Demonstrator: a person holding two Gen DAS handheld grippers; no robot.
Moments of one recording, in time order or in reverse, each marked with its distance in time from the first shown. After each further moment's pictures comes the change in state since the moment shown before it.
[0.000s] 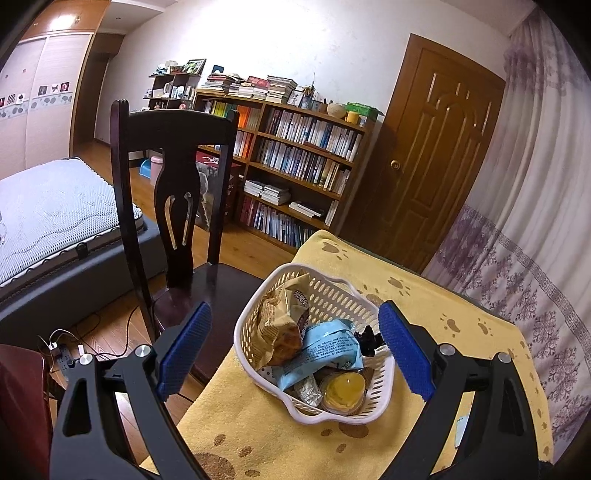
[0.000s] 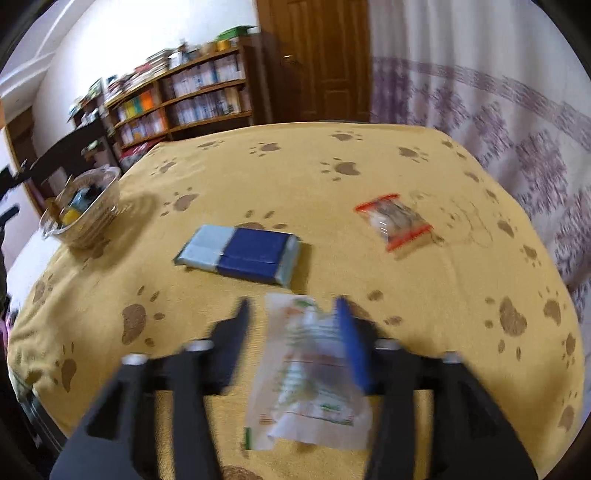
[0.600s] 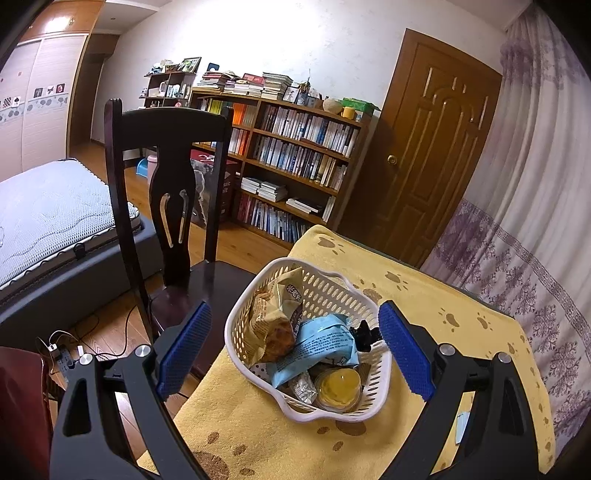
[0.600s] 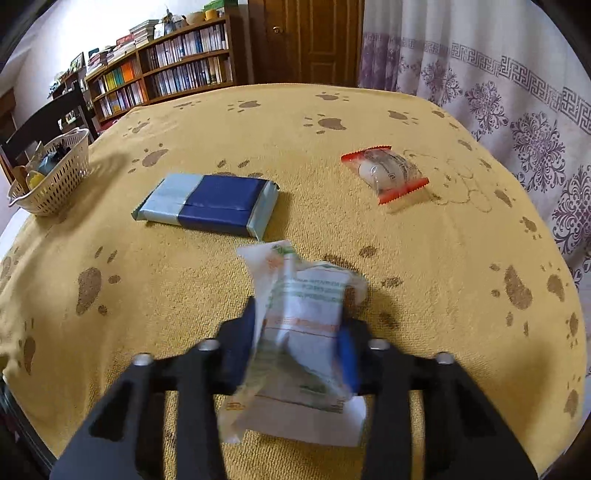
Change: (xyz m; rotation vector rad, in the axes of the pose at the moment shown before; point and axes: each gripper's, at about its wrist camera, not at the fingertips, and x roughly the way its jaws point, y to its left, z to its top) left arm 0.002 -0.007 -0.007 0.015 0.011 -0.007; right arm 0.034 0.004 -0.021 -0.041 0.114 -0.081
